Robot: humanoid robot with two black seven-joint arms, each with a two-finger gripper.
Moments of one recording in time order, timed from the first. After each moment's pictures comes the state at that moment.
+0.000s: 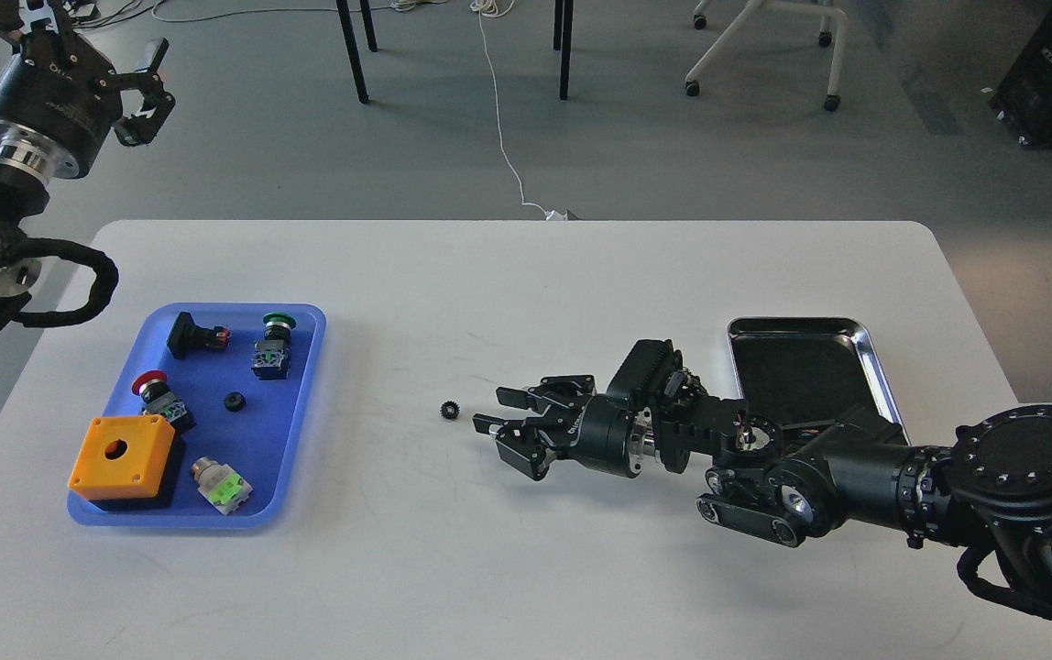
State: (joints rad) left arm -0.91 0.66 -0.53 -0.86 -0.15 -0.27 -0.44; right arm 0.98 0.00 -0.44 0.71 -1.30 -0.46 0.49
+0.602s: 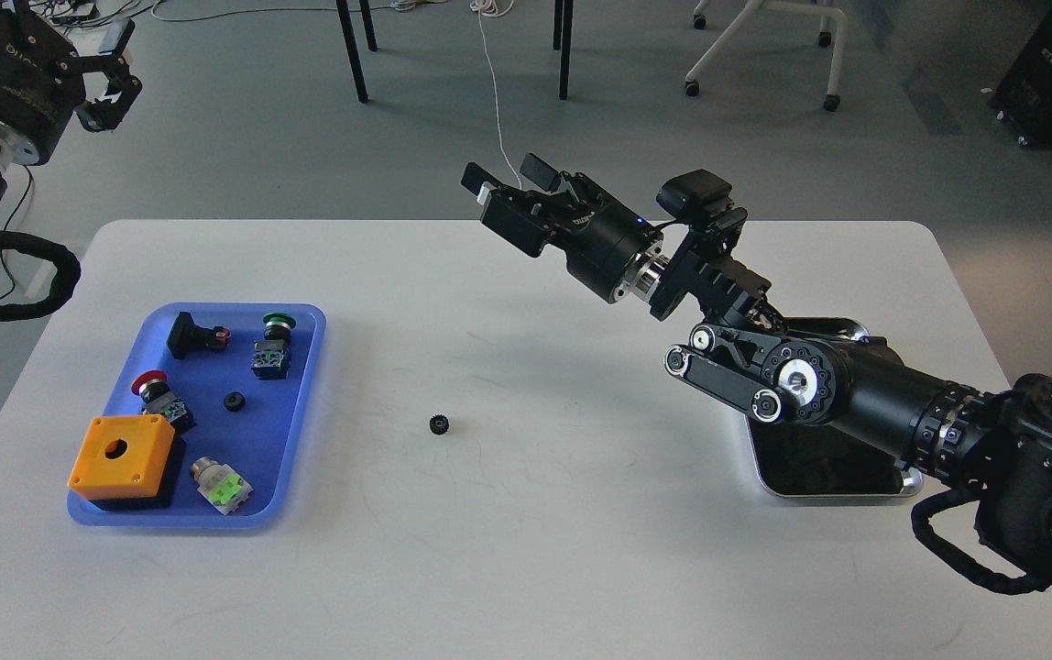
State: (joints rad) left arm -0.92 0.74 -0.53 -0.90 -0.09 -0.28 -0.44; right arm 1.03 -0.07 0.16 0.74 -1.19 -0.41 0.49
